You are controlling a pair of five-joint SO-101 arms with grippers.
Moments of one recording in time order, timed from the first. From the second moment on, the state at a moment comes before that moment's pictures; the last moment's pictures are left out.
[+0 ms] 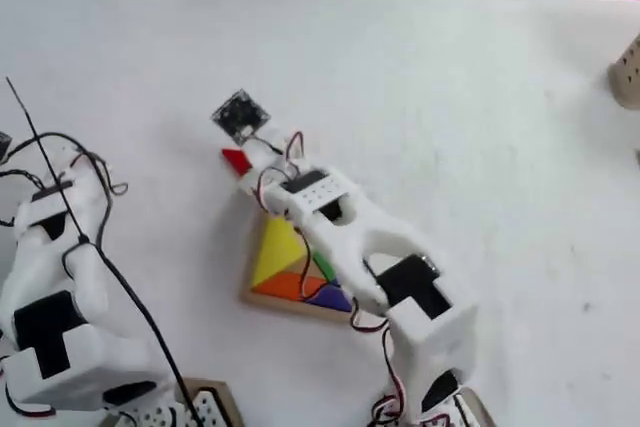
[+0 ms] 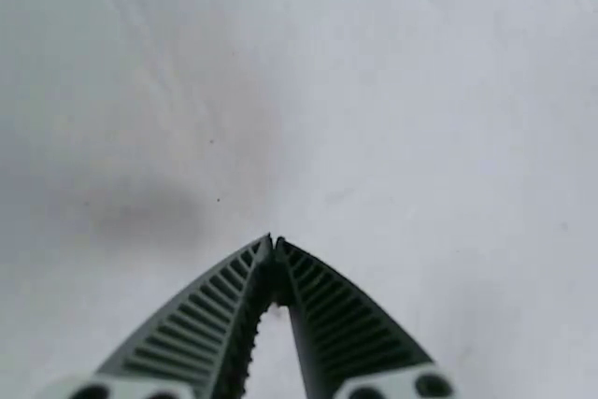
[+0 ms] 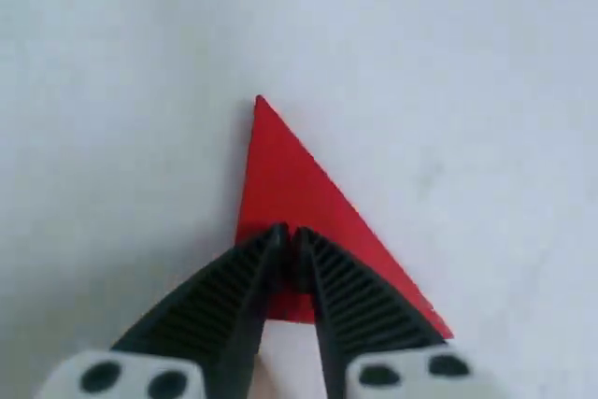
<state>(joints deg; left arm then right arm) -31.0 0.7 43.3 18.5 41.5 -36.0 19.5 22.3 17.7 21.3</state>
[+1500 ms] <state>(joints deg) -30.3 0.7 43.3 18.5 41.5 -25.3 2.8 26.1 29.4 1.1</state>
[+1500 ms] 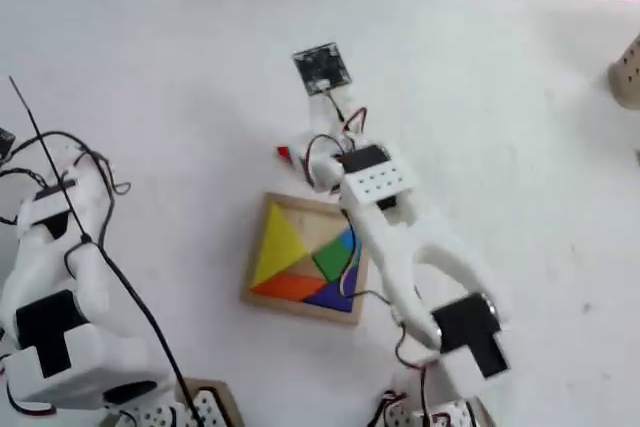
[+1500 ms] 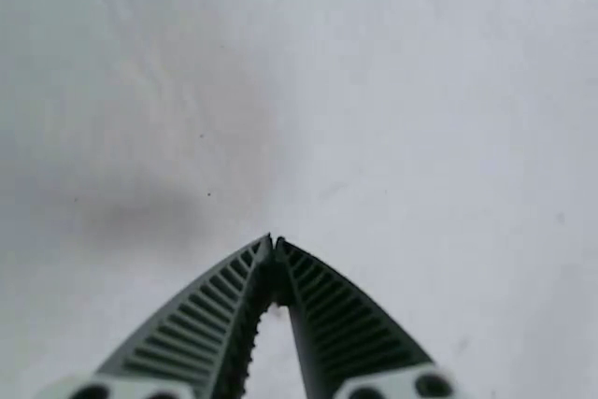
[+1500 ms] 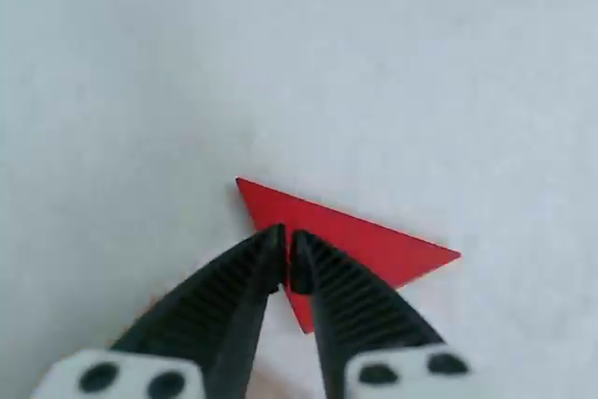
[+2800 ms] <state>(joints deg) -30.3 0.7 43.3 18.5 41.5 1.8 10.9 23.0 57.1 31.7</state>
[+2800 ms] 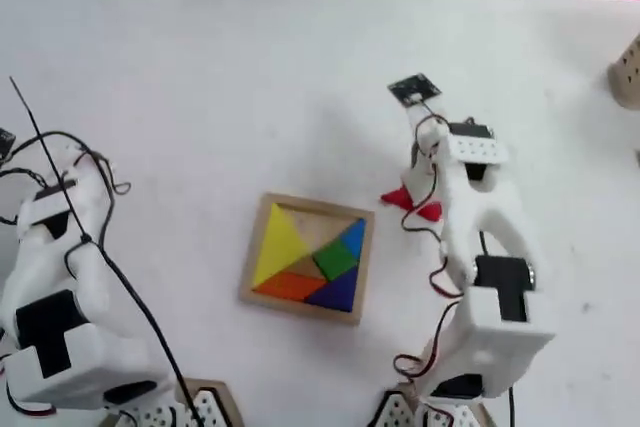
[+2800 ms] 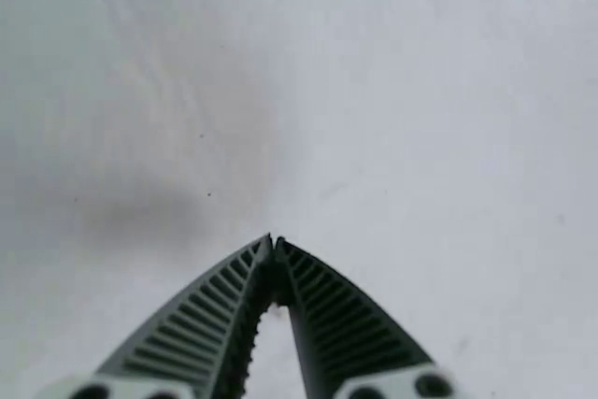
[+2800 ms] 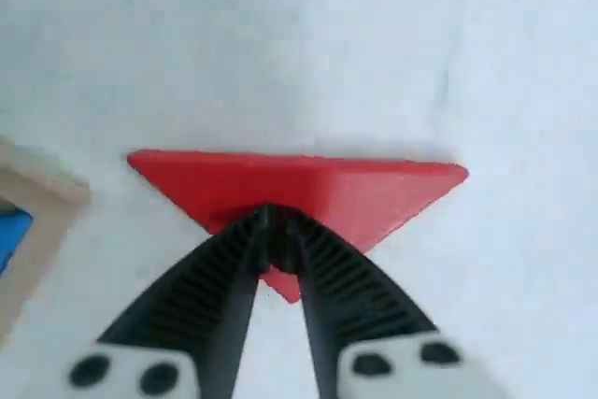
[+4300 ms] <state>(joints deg) -30.0 0.7 43.3 18.5 39.2 -0.4 13.7 20.3 51.5 -32.4</state>
